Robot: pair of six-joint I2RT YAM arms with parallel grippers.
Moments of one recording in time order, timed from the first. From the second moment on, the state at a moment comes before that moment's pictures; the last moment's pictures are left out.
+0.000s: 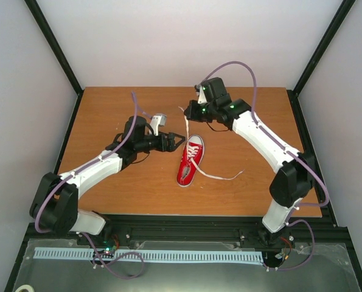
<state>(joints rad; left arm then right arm) -0.48 1.38 0.85 0.07 0.49 -0.49 0.57 1.75 1.66 -0.63 -0.27 0.57</state>
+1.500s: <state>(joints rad) -0.53 1.75 1.00 0.32 0.63 -0.55 0.49 1.62 1.50 -0.49 -0.38 0.67</state>
